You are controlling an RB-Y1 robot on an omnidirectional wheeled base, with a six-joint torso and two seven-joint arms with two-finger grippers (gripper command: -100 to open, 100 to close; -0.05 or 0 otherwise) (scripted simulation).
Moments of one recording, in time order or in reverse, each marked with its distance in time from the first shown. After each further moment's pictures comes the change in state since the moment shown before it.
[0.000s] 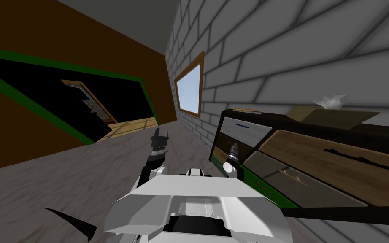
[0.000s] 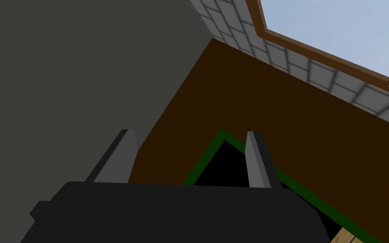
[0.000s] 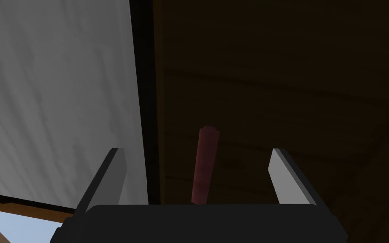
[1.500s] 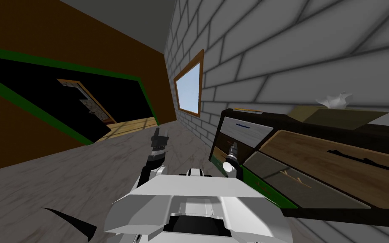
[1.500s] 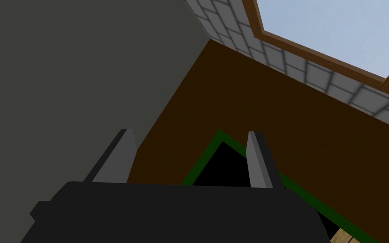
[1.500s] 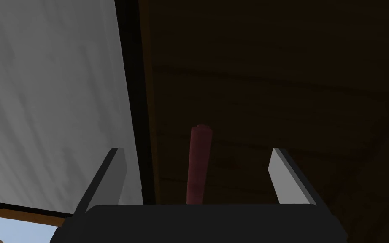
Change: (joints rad) left arm 0.000 0.000 0.000 0.000 0.000 0.000 0.000; right arm -0.004 0.009 0.000 -0.005 -0.013 0.012 0.002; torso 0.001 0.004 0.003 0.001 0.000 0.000
